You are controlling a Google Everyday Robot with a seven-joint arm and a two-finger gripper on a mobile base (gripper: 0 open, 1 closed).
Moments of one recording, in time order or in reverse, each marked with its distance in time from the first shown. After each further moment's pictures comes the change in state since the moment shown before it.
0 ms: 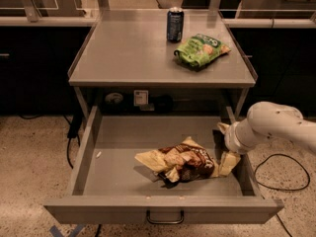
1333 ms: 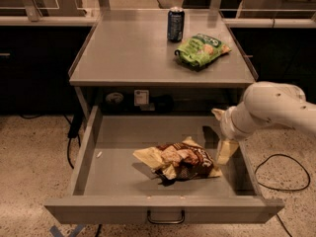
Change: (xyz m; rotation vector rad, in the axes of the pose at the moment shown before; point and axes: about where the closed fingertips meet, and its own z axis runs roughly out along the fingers) arm -0.043 -0.016 -0.055 0.029 0.022 -0.074
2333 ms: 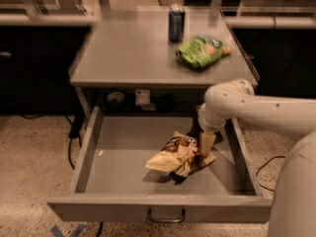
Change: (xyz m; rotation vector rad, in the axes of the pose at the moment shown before) arm -0.014 -0.060 0.093 0.027 0.147 -0.034
